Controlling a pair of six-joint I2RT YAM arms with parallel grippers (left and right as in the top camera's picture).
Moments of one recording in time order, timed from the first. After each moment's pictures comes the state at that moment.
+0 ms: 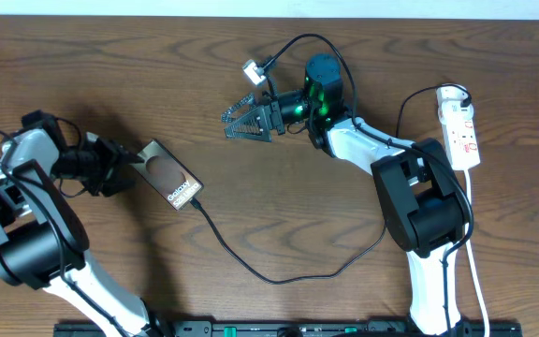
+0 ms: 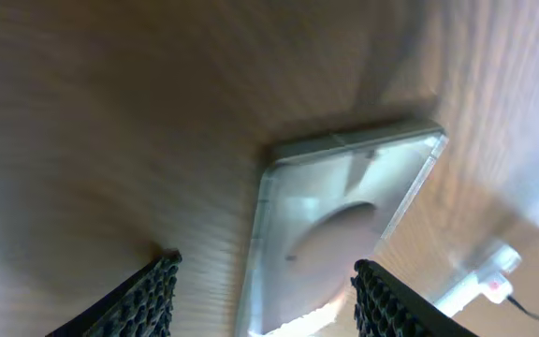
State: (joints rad) left arm 0.51 2.02 1.28 -0.89 0.60 -0.34; right arm 0.45 2.21 1.41 0.79 -1.42 0.84
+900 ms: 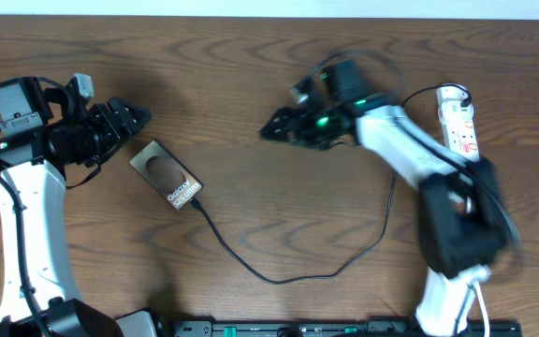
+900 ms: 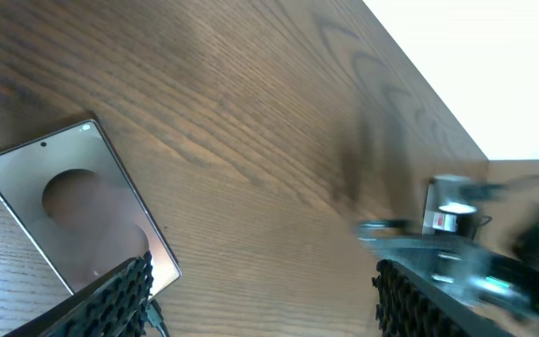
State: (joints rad) left arm 0.36 1.44 1.25 -0.85 0.70 -0.29; right arm 0.35 1.97 1.42 -0.52 -0.71 0.42
